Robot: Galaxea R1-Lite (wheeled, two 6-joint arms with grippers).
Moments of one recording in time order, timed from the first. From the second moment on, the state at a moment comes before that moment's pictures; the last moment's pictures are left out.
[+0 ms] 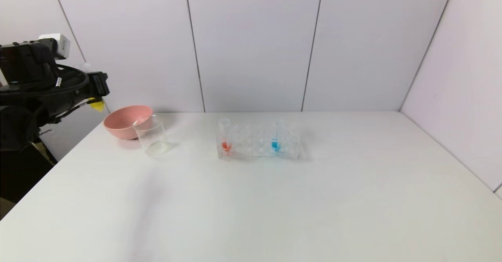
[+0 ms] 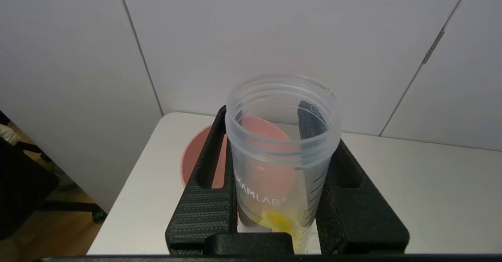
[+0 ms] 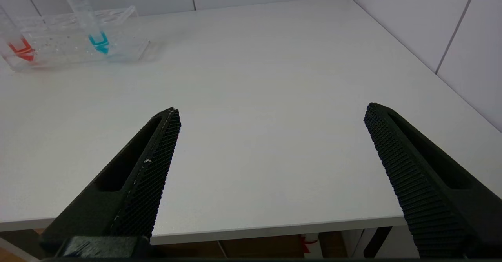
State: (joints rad) left arm 0.13 1.77 -1.07 -0.70 0.01 -0.04; right arm 0.00 0.00 0.00 0.00 -0.04 0.09
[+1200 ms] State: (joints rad) left arm 0.22 1.91 -1.34 -0.44 -0.52 0.20; right arm 0.00 0.00 0.00 0.00 -0.04 0.09
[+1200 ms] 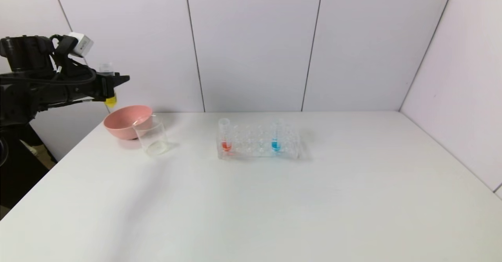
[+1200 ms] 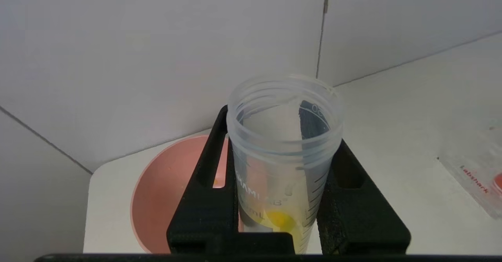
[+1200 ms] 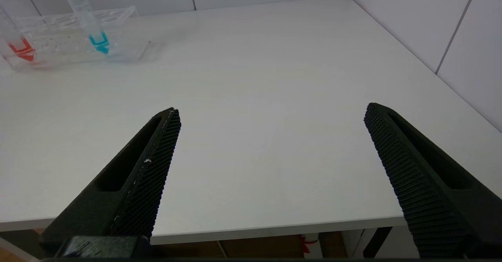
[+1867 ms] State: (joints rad) left arm 0.26 1.99 -1.63 0.03 -0.73 0.62; right arm 0.00 0.00 0.00 0.00 -0.04 0.09
